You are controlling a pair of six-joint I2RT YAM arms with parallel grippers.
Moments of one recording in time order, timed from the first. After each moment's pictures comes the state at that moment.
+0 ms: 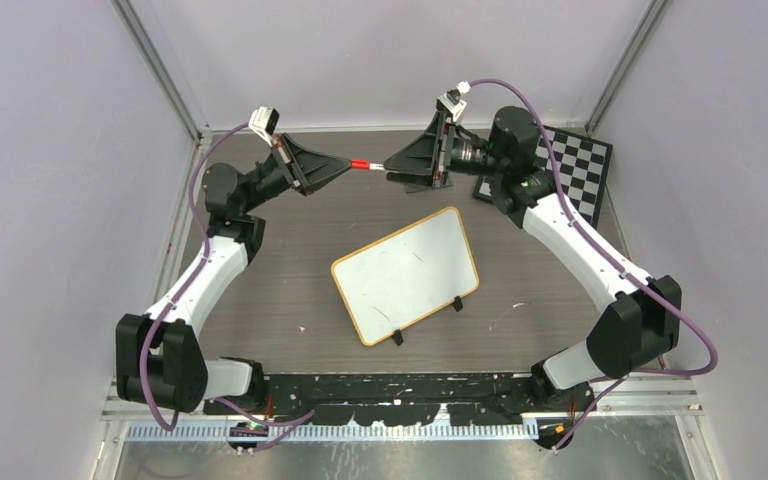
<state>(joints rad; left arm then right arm) -0.18 1.29 0.93 0.82 0.91 -1.49 0.44 1.47 1.34 0.18 -0.95 1.22</state>
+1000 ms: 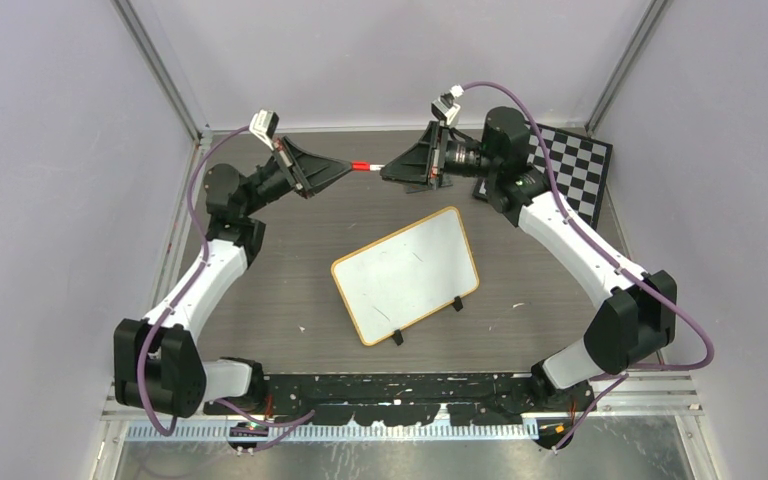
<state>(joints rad) -0.20 1.28 0.92 0.77 0.88 -1.43 0.45 1.49 1.35 0.13 -0.92 1.19</state>
